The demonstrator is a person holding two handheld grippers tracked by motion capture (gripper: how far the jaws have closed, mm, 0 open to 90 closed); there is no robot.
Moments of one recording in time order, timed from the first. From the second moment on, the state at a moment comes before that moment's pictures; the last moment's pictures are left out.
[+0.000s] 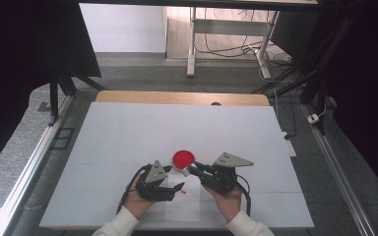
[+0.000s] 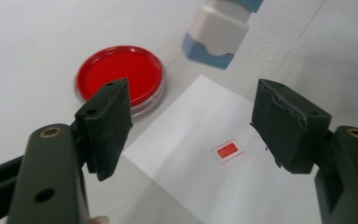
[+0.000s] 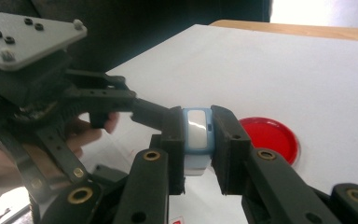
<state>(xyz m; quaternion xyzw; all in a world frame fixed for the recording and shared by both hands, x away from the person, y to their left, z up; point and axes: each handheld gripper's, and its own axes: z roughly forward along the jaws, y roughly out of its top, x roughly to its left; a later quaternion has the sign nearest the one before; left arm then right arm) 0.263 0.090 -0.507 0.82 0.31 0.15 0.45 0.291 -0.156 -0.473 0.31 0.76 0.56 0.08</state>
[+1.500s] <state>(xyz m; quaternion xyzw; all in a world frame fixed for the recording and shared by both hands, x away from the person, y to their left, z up) 0.228 0.204 -0.523 0.80 0.39 0.16 0.42 0.323 -0.183 -0.465 0.29 0.81 0.49 0.16</state>
